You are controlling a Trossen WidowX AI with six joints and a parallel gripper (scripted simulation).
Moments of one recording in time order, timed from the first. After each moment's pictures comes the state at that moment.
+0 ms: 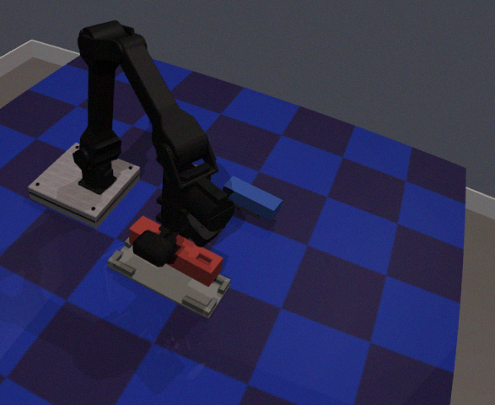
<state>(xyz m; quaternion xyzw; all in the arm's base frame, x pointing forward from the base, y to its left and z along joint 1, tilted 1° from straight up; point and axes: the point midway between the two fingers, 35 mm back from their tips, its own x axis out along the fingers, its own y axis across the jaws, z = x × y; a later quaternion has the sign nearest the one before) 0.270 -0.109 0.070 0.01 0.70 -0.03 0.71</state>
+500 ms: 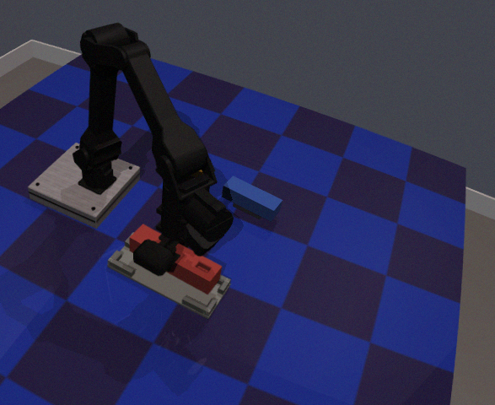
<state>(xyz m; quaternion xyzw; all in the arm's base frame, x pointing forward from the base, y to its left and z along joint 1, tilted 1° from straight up) 0.271 -0.110 0.048 0.01 0.70 -0.03 0.71</state>
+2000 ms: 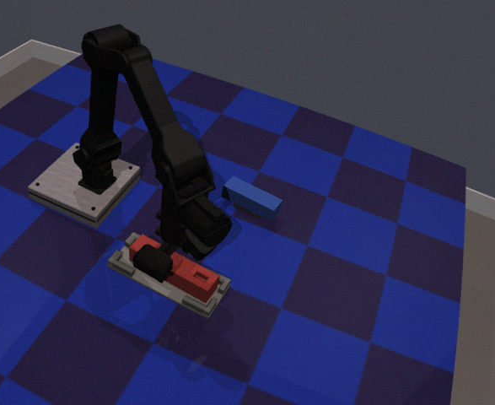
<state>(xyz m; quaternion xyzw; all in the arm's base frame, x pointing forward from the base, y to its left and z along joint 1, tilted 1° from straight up) 0.270 -0.110 0.034 0.01 0.70 -0.03 0.71</state>
